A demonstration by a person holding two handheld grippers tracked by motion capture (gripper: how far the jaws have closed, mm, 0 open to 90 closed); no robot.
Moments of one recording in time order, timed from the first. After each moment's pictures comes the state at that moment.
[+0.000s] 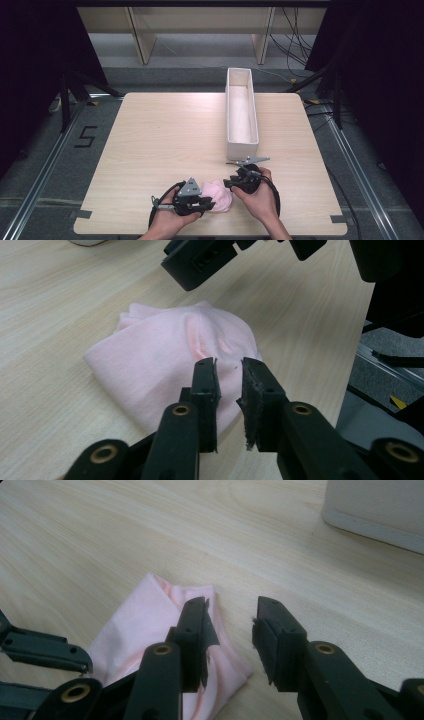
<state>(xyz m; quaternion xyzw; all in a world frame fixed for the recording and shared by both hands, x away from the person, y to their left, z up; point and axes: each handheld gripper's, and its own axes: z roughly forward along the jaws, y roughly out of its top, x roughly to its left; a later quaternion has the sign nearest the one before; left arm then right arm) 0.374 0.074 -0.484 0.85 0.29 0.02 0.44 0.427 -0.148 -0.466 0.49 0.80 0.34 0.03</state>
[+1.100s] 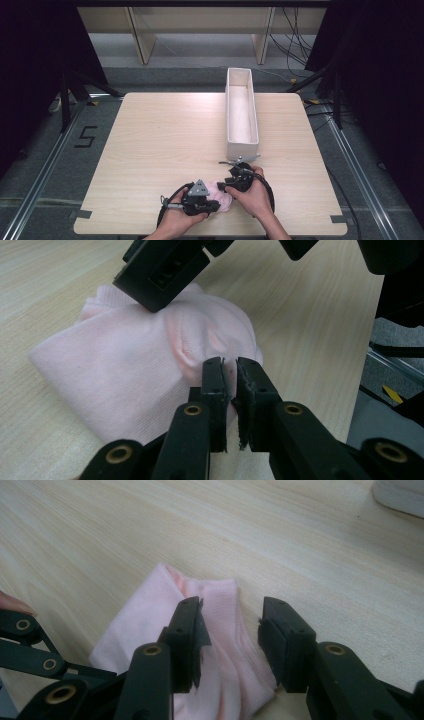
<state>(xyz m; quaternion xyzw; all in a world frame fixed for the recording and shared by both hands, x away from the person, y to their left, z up) 0.380 0.056 -0.500 0.85 0.30 0.00 0.43 0.438 -0.131 -0.477 0.47 0.82 0.33 -0.01</state>
